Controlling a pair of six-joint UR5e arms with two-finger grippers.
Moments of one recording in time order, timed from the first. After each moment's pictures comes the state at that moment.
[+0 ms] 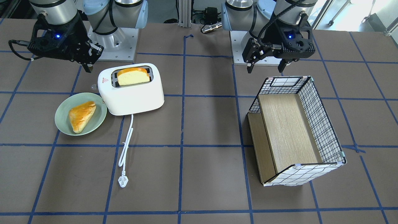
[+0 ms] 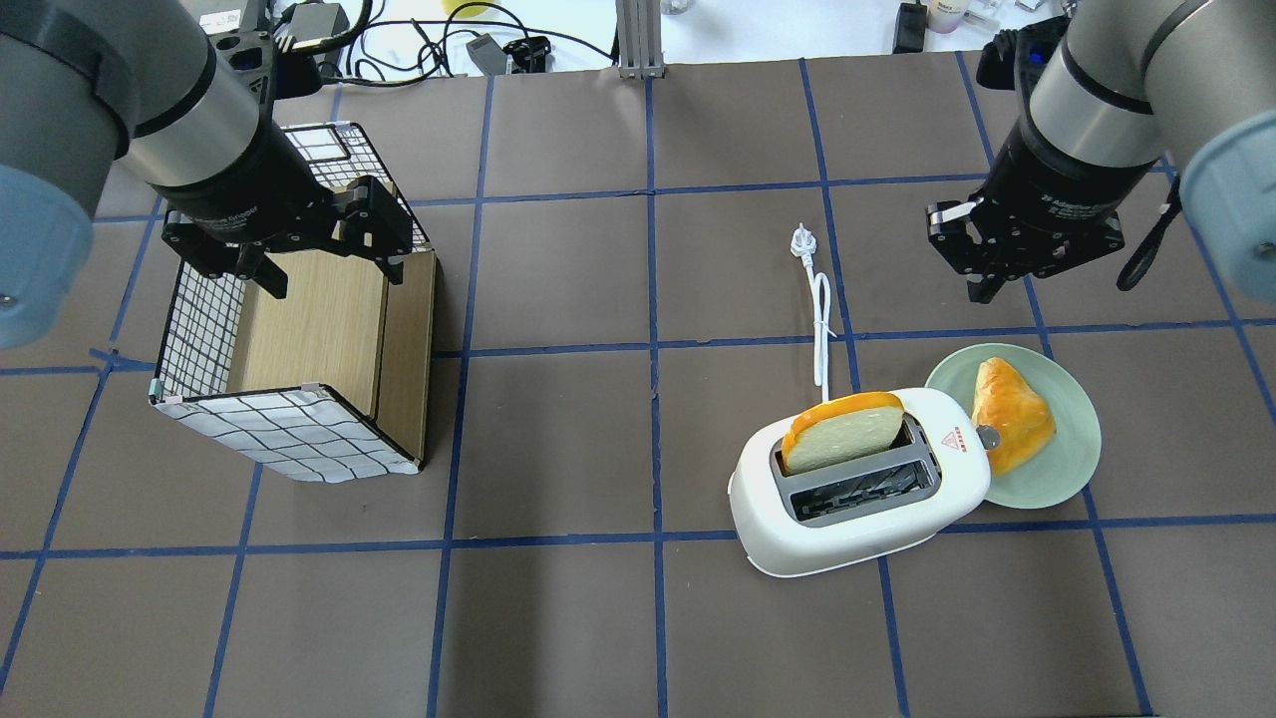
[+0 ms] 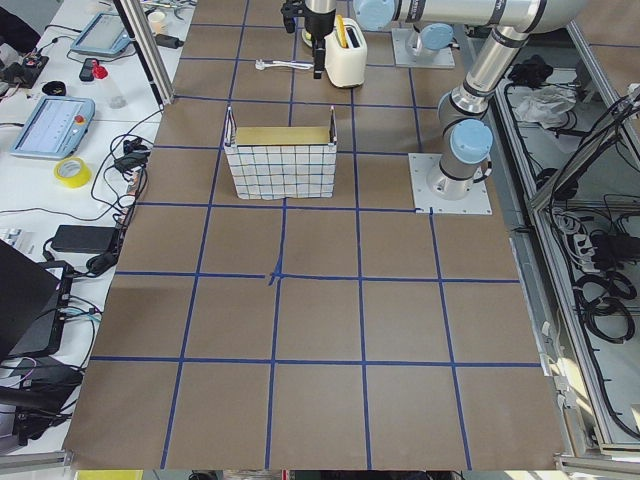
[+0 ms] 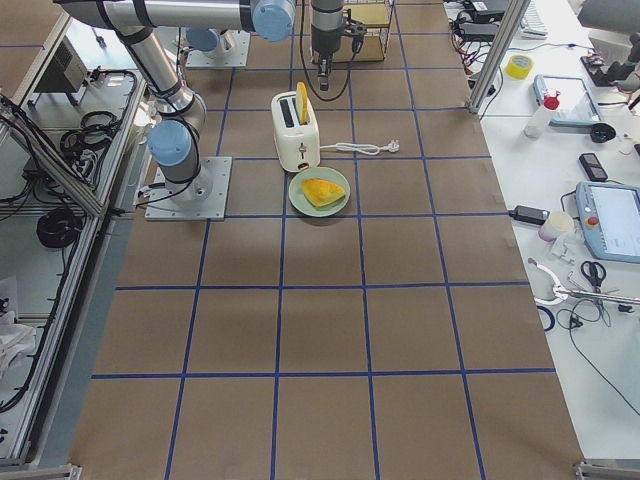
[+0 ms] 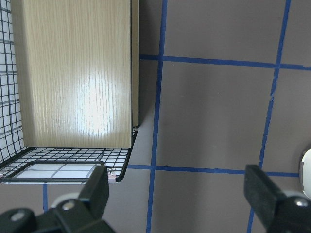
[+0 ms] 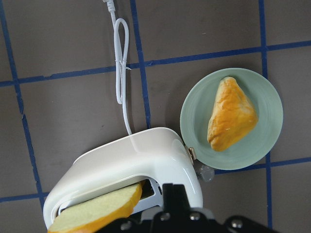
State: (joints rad) left arm -1.58 -1.46 -1.67 -1.53 1.56 -0.10; right arm 1.49 -1.70 1.71 -1.57 -1.59 0.03
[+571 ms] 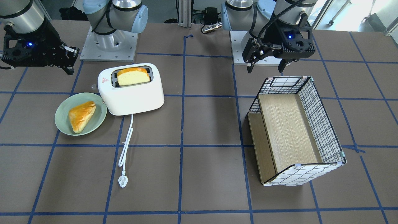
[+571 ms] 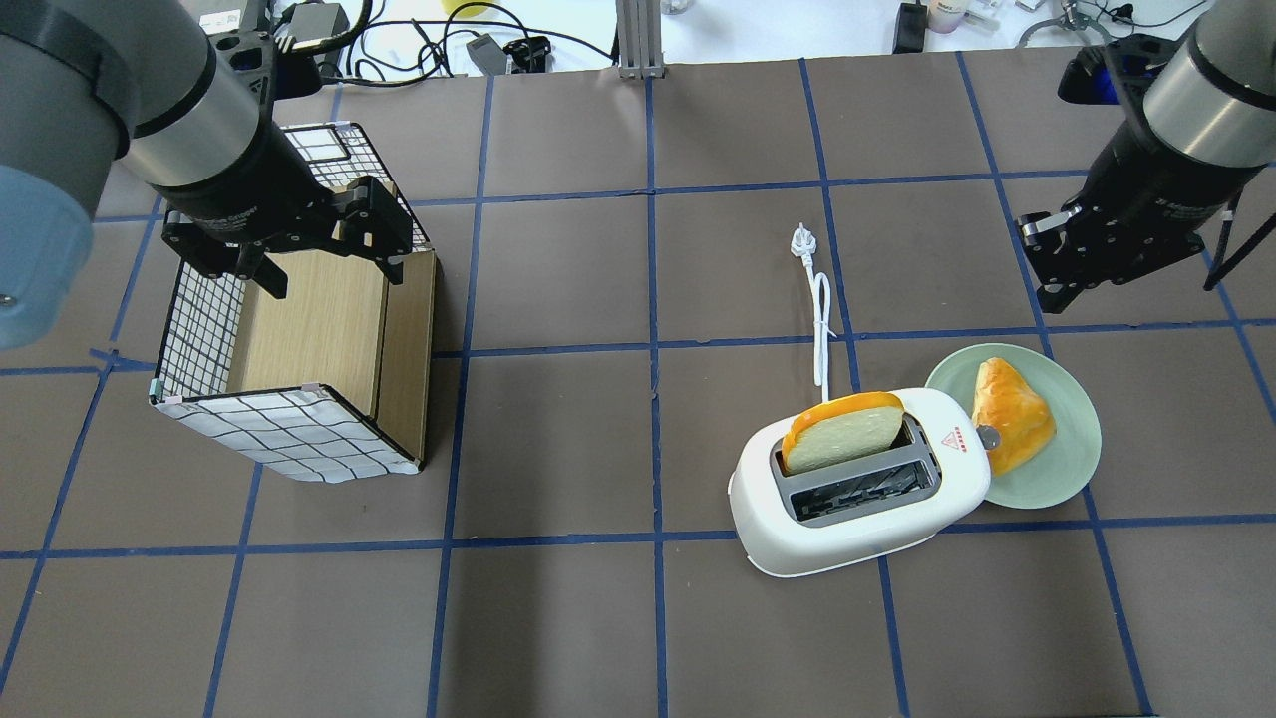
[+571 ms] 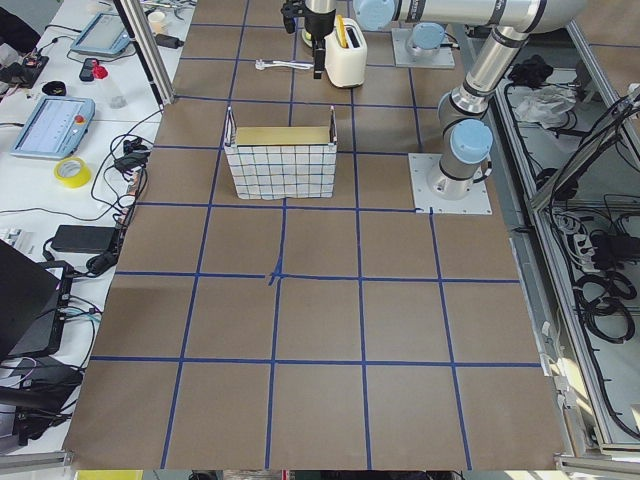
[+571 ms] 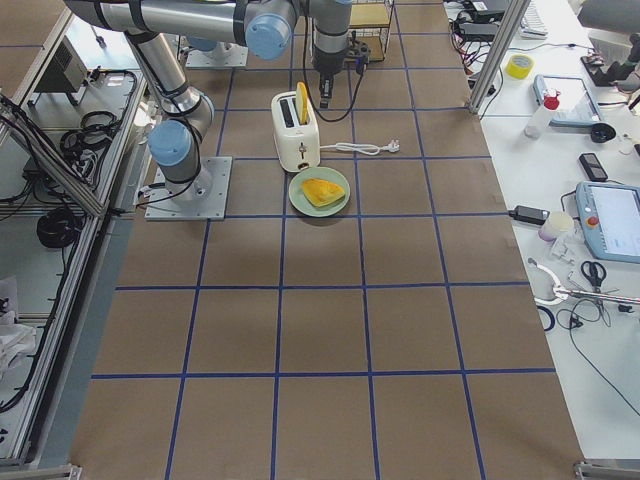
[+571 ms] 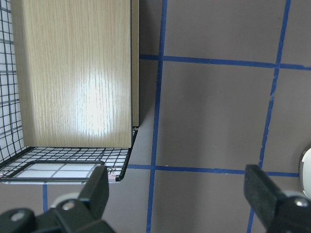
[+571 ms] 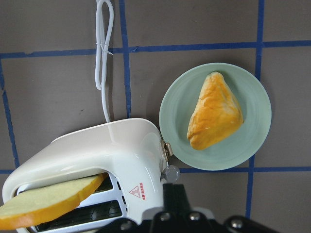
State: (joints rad) left arm -1.58 -1.46 -1.67 -1.53 1.56 -0.10; right arm 1.32 -1.70 1.75 -1.53 -1.51 -0.23
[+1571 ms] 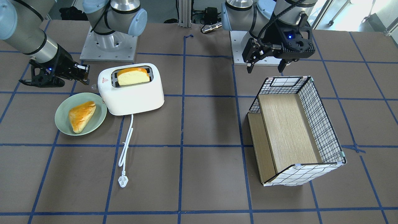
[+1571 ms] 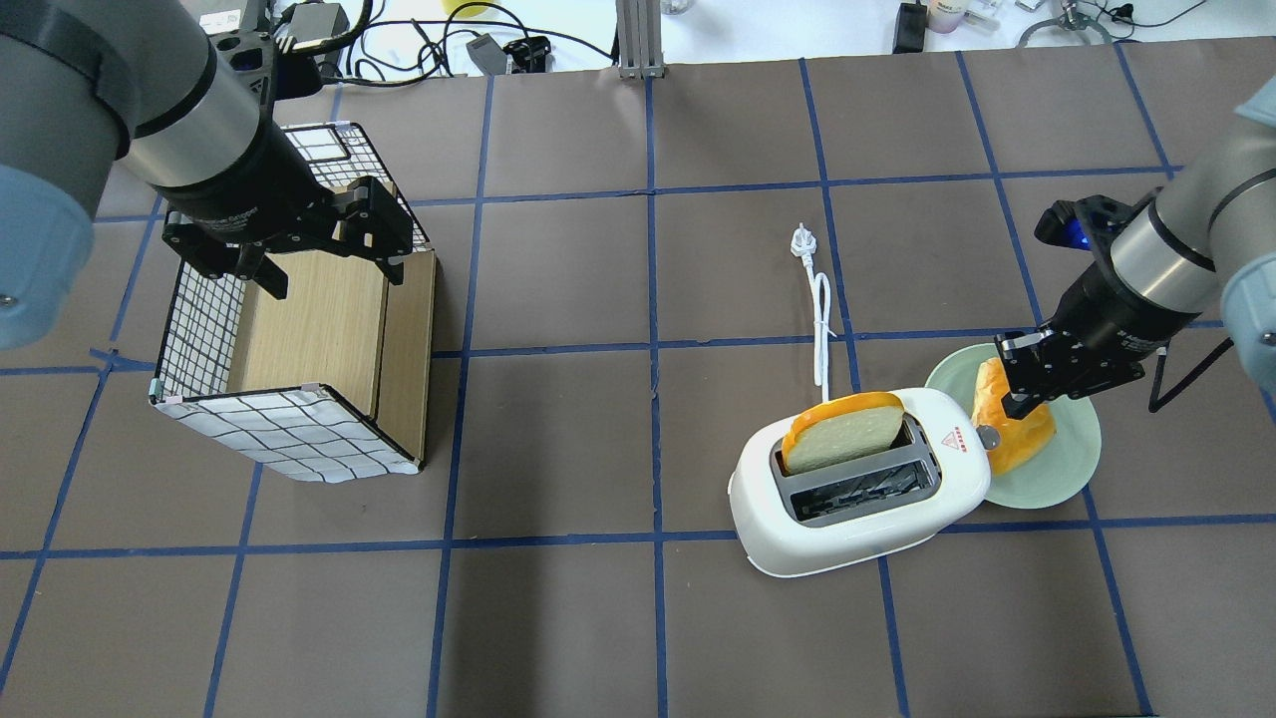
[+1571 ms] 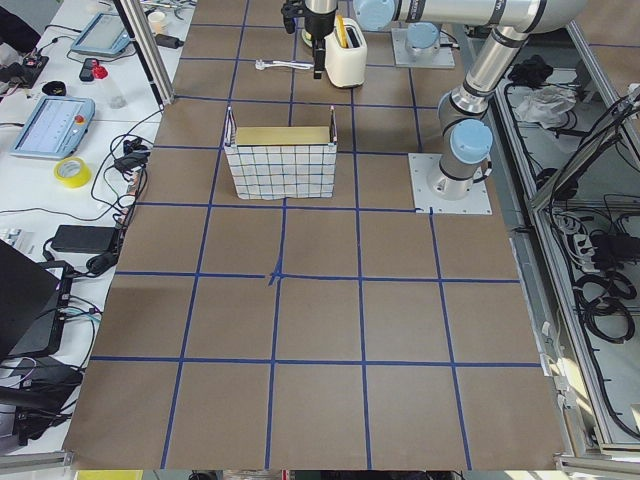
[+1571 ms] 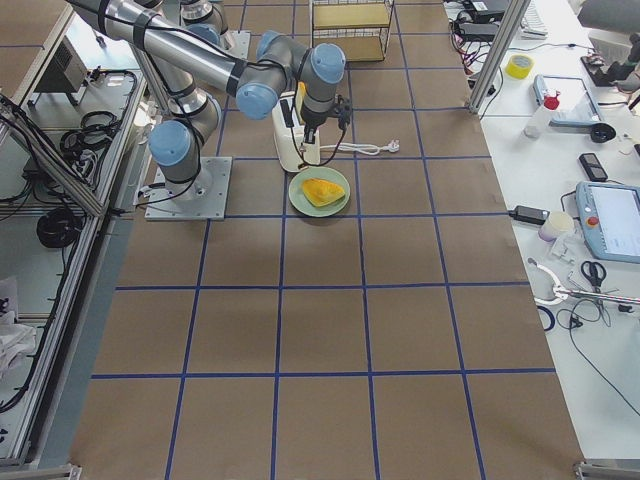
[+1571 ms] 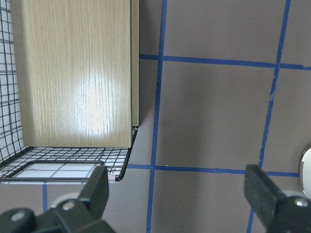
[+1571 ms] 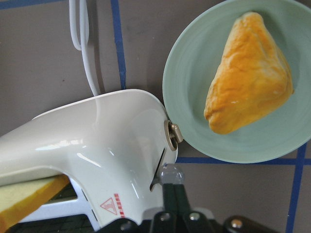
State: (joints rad) left arm -1.58 -1.46 -1.67 -1.53 1.56 -0.10; right arm 1.22 -1.70 2.03 -1.67 -1.45 -0.30
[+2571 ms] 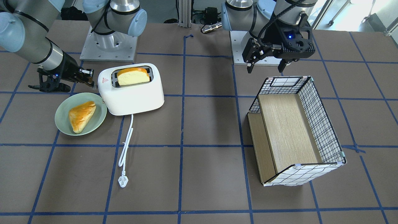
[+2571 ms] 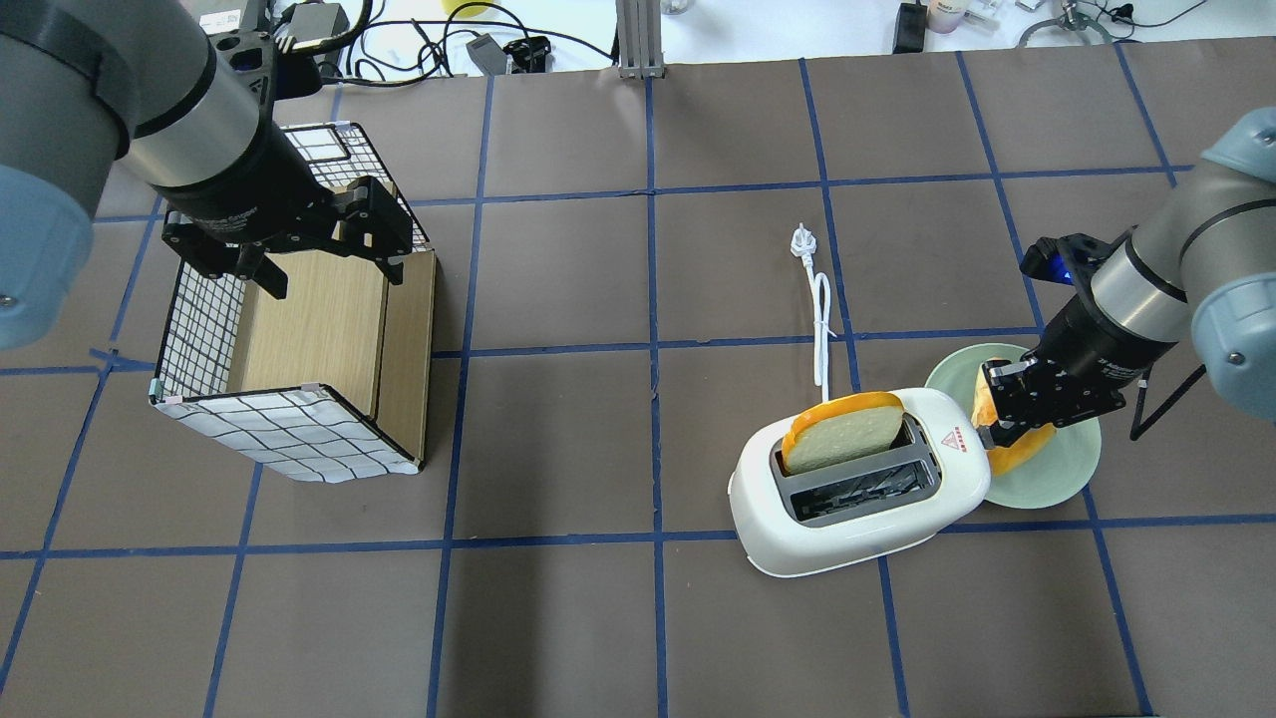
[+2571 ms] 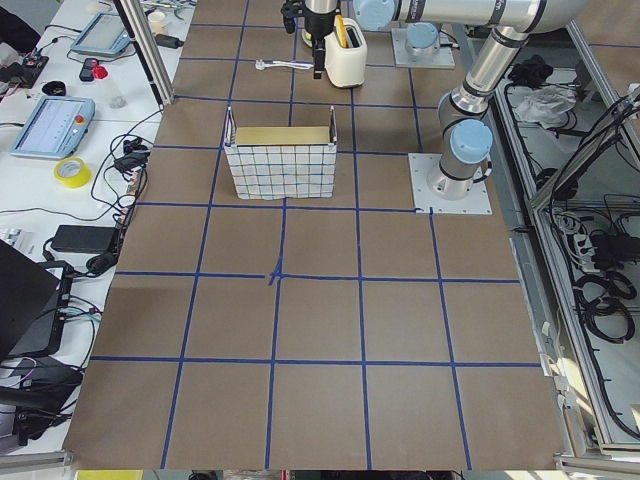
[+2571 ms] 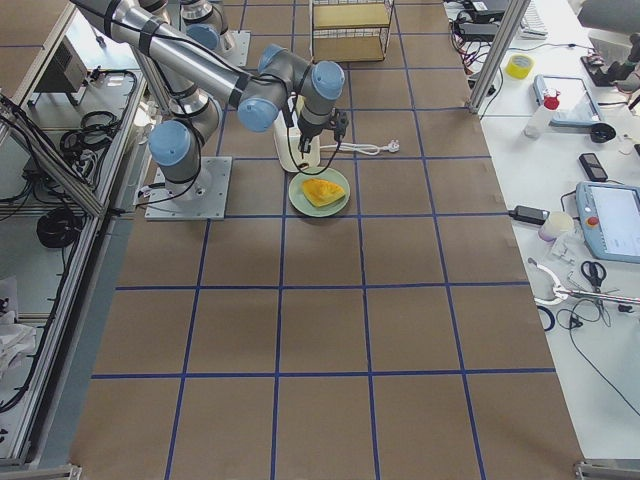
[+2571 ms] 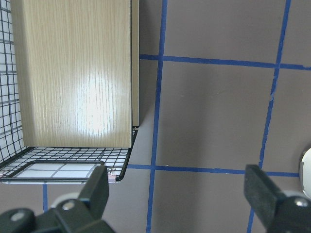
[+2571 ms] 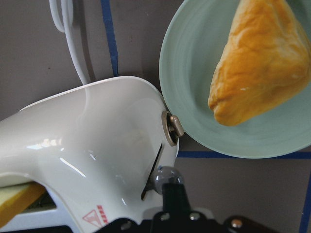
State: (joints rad) left arm -1.58 -1.46 -1.67 -1.53 1.56 -0.10; right arm 1.22 -1.66 2.07 -1.68 -1.45 -0.30
